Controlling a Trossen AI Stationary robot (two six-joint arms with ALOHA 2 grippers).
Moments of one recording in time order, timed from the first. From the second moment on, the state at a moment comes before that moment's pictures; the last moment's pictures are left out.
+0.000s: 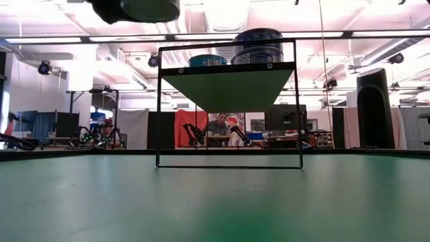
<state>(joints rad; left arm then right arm) -0.47 1.11 0.82 -0.18 -0.62 -0.17 0.52 1.93 1.66 -0.46 0.53 0.14</state>
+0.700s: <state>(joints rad) -0.25 1.17 0.99 -0.49 -0.50 -0.17 0.28 1.94 1.85 -0.46 0.73 -0.14</state>
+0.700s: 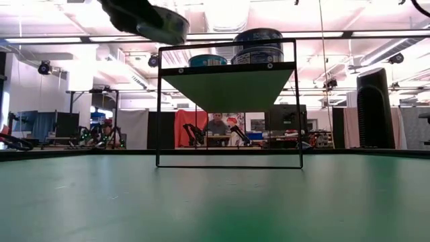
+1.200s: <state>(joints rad) -0.18 1.35 1.10 -0.49 -0.39 -0.24 0.20 1.95 1.84 -0.48 0.57 -0.08</state>
